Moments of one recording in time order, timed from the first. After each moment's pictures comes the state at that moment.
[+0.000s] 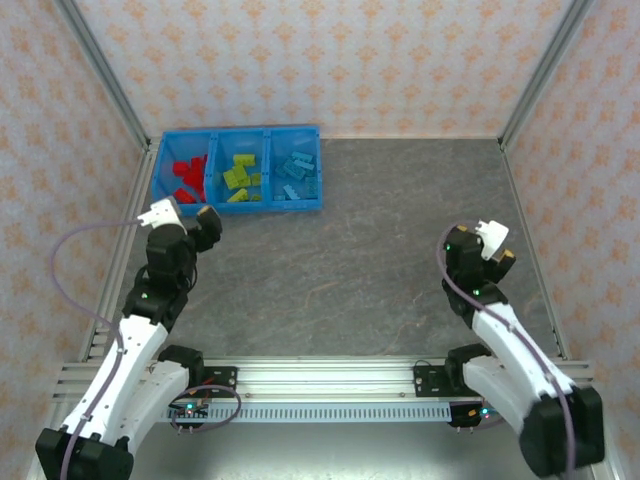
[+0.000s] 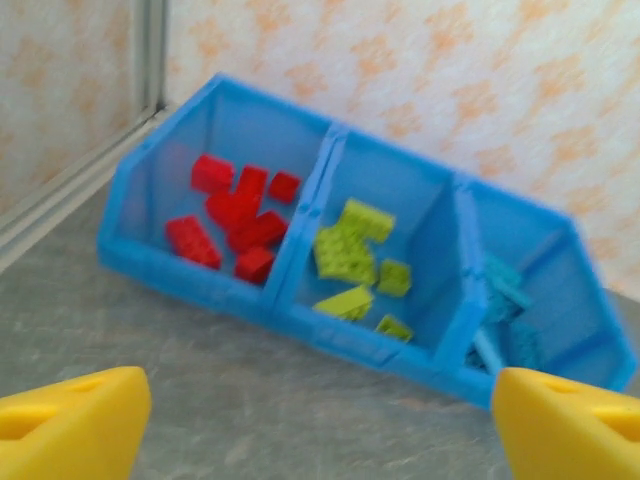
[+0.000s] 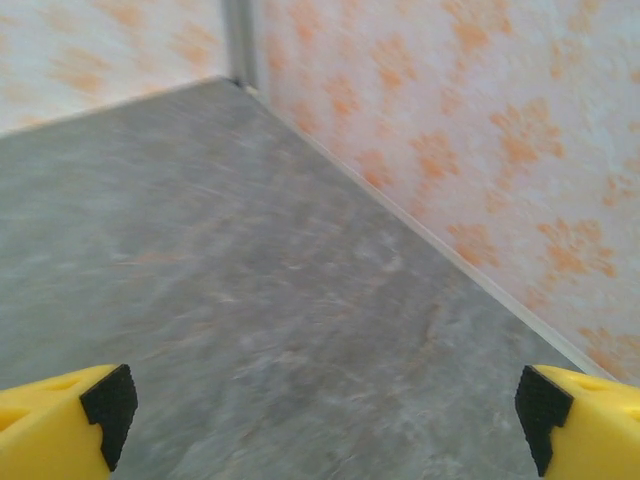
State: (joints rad) left arm -0.14 0.72 0.58 -0.22 -0.35 -0.41; right arm 0.16 0.91 0.43 -0.08 0.76 0.37
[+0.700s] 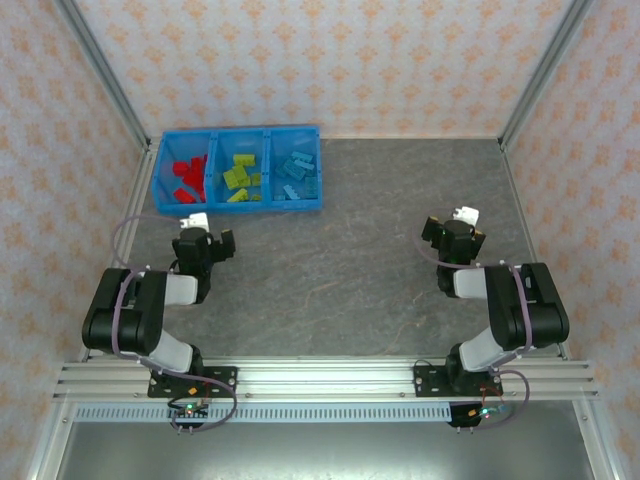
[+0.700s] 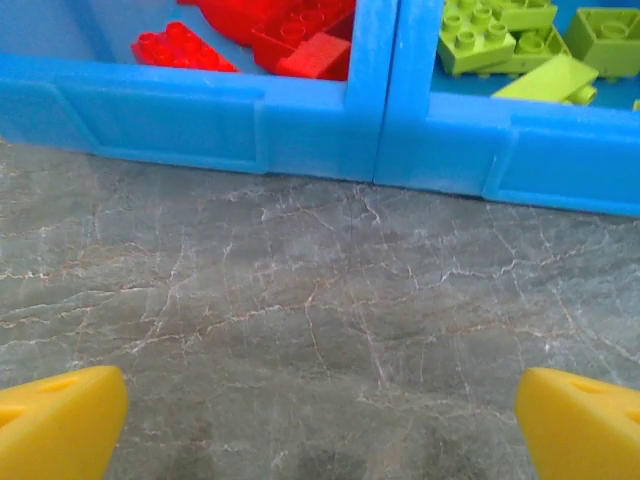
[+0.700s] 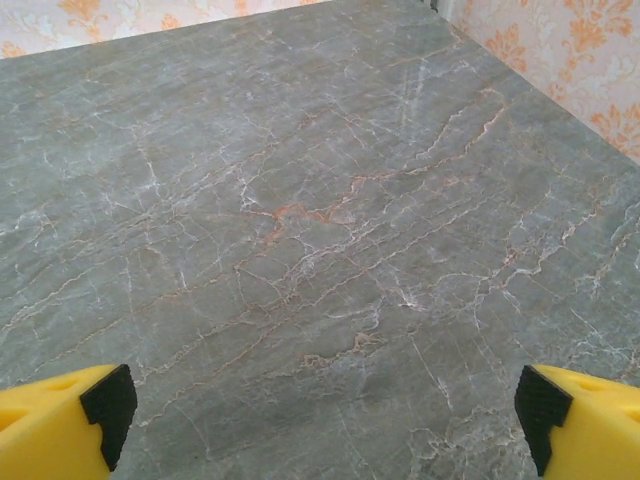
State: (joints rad) left arm 0.01 1.51 0.36 0.62 -0.21 -0.12; right arm 0.06 1.53 0.41 0.66 0.34 0.20
